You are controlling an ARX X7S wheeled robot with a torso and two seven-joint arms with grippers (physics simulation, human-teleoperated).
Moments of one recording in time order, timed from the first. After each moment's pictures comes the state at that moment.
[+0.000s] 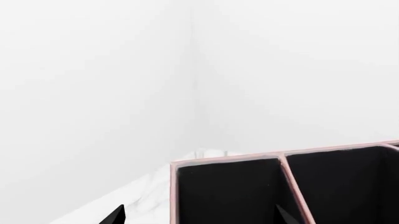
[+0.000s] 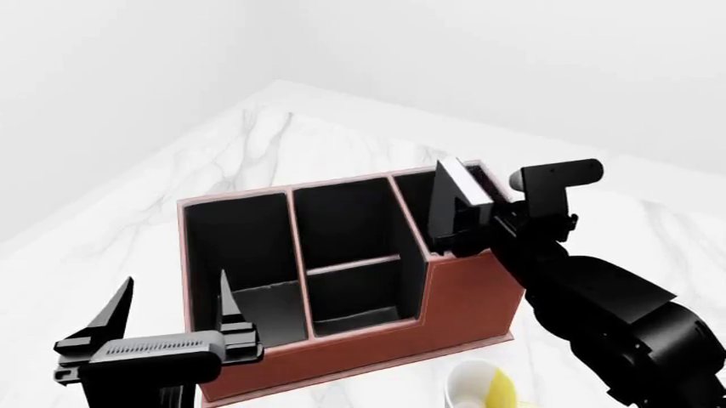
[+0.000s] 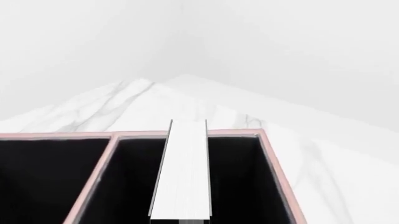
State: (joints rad) left arm 0.09 -0.43 0.26 0.56 -0.21 -0.18 -0.56; right arm 0.74 0.55 -0.48 0.00 0.88 0.60 0.25
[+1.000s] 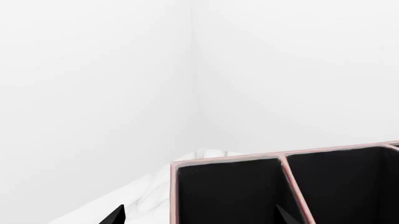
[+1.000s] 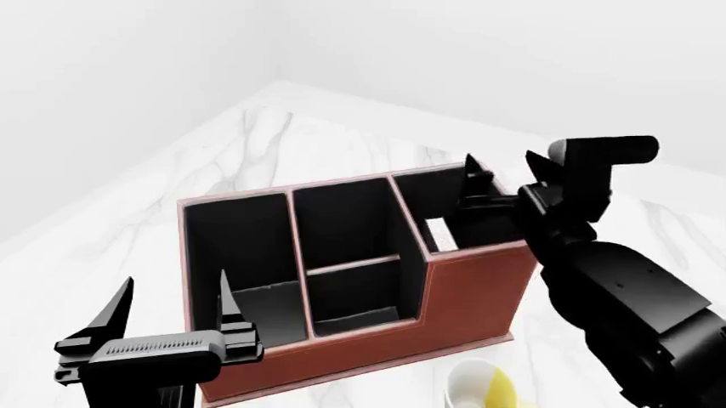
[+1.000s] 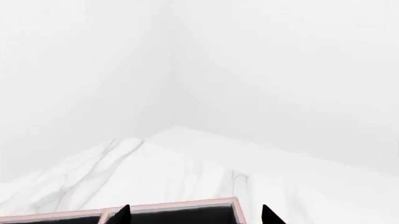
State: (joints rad) left arm 0.09 -0.43 0.27 0.55 -0.22 -0.18 -0.57; right arm 0.72 0.55 -0.38 -0.07 0.84 0.48 0.28
